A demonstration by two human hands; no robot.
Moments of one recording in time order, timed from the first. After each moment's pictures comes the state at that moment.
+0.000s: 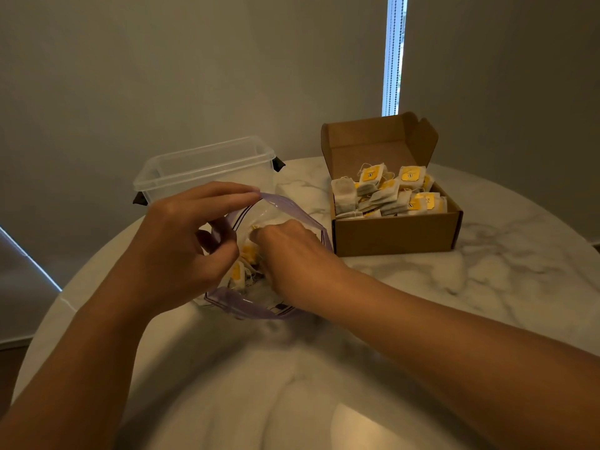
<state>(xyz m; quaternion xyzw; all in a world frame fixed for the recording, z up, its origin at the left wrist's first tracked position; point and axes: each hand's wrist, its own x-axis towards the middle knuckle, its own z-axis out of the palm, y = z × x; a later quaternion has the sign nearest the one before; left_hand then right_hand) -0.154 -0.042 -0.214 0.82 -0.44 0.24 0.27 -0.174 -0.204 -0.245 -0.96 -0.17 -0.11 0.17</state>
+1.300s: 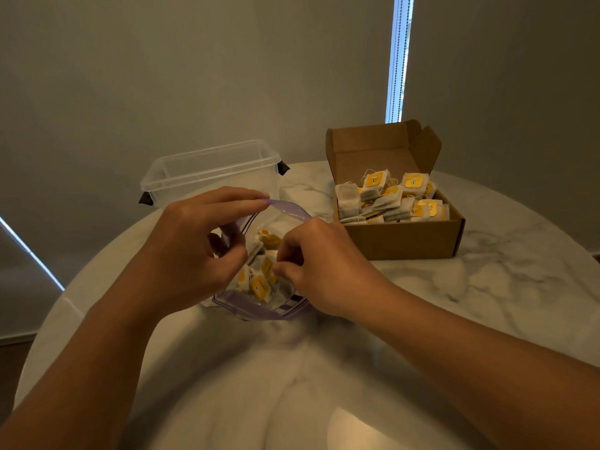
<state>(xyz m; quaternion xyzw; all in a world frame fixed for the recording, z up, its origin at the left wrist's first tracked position) -0.156 -0.043 -0.215 0.83 -0.44 0.24 0.26 -0.191 -0.223 -0.247 -0.93 -0.10 -0.14 0.34</state>
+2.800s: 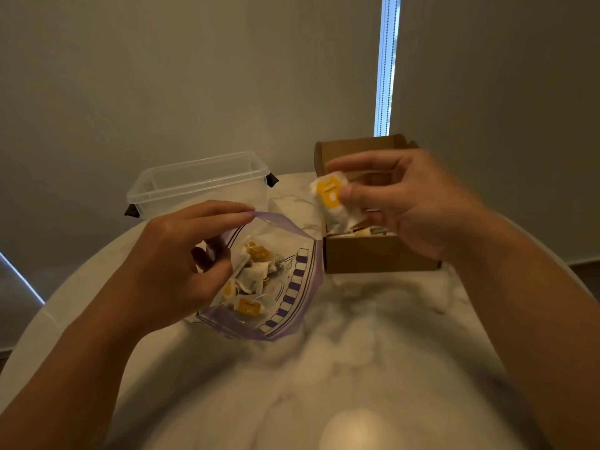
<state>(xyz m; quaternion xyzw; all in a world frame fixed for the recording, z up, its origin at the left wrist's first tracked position) -0.155 -0.042 -0.215 0.82 -0.45 0.25 0.26 -0.193 -0.320 -0.192 -0.72 -0.13 -0.12 0.68</state>
